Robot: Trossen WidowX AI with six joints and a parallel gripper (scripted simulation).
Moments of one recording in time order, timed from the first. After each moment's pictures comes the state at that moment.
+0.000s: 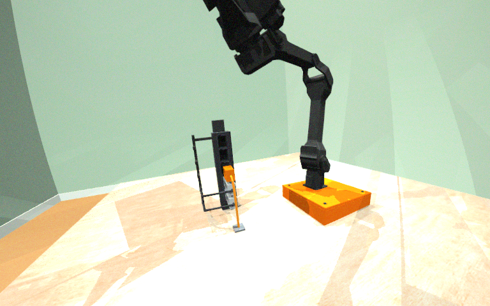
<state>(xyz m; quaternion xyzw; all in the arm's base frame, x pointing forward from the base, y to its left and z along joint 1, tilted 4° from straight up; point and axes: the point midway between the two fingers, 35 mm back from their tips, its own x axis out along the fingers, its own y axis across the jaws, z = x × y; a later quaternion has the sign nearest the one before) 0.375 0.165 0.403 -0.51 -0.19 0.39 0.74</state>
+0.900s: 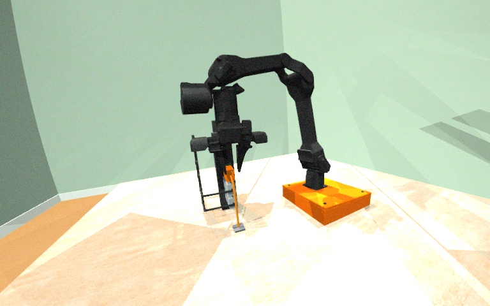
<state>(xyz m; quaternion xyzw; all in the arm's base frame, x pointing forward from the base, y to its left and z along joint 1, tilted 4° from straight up) 0.320 0.002 0.143 -0.46 0.55 0.46 0.53</state>
